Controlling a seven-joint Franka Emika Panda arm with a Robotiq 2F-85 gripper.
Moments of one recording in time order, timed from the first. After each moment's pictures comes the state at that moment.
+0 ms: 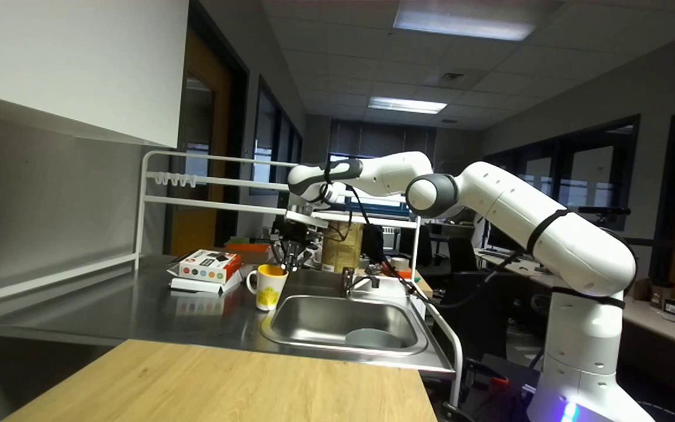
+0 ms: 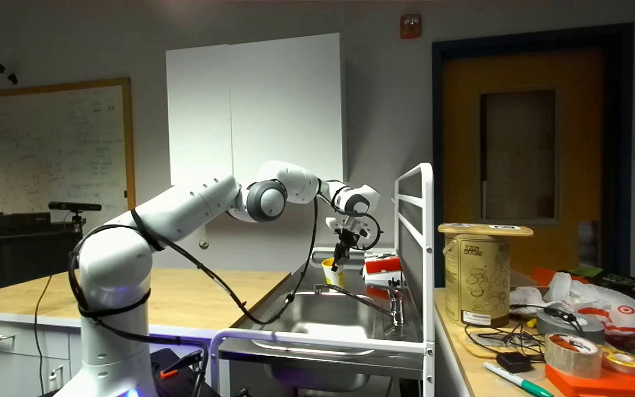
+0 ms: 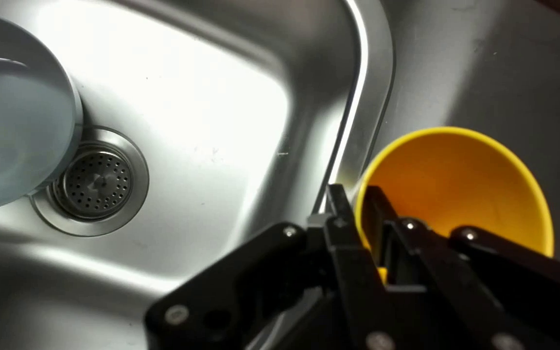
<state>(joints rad) -0.08 1.01 -0.01 -0.80 0.37 1.55 0.51</state>
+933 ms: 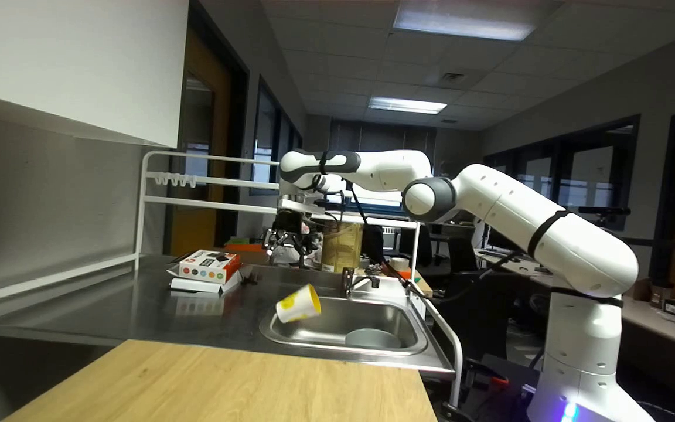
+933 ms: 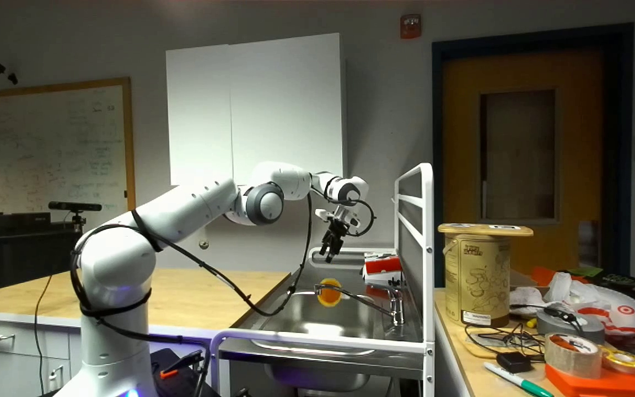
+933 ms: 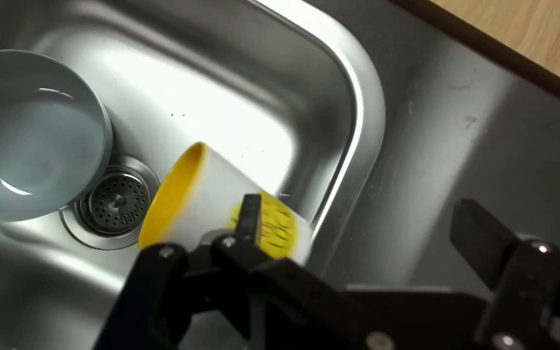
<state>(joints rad) -0.01 1.04 -0.02 -0.64 0.32 1.35 0.52</state>
